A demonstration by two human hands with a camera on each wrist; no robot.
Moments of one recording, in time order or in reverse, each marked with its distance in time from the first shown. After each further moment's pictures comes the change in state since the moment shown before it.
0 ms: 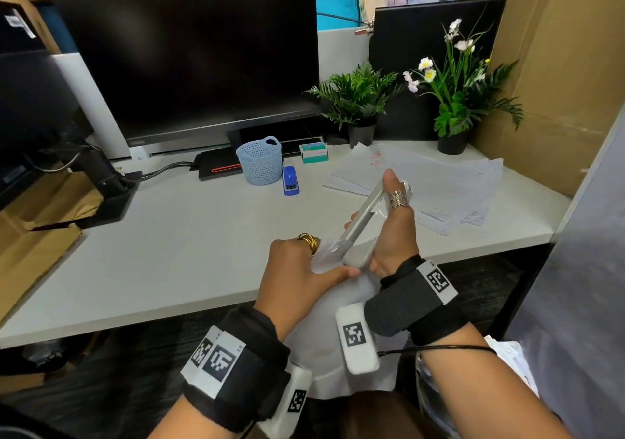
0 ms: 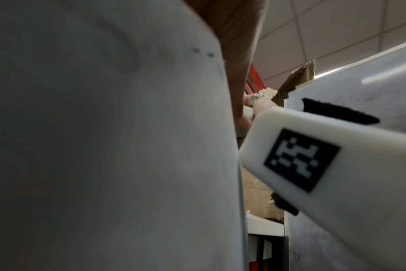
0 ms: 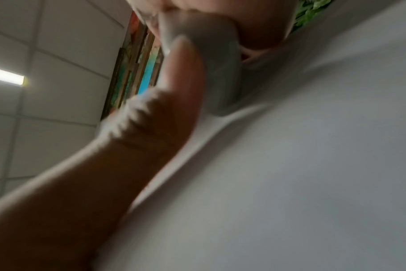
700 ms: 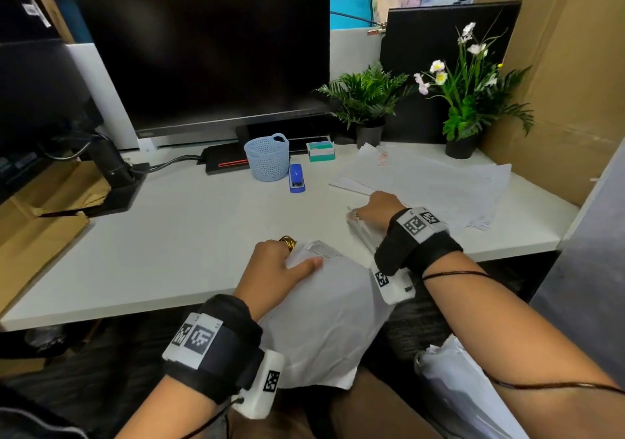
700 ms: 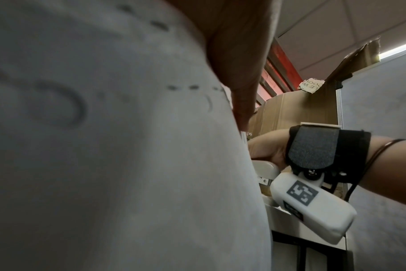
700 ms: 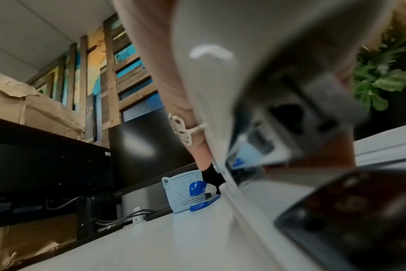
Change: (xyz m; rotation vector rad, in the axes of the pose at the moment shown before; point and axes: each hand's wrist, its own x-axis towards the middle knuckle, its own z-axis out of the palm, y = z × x) left_hand 0.007 -0.045 -0.016 0.036 -0.086 -0.136; right_hand 0.076 -0.015 0.001 -1.686 -0.218 0.009
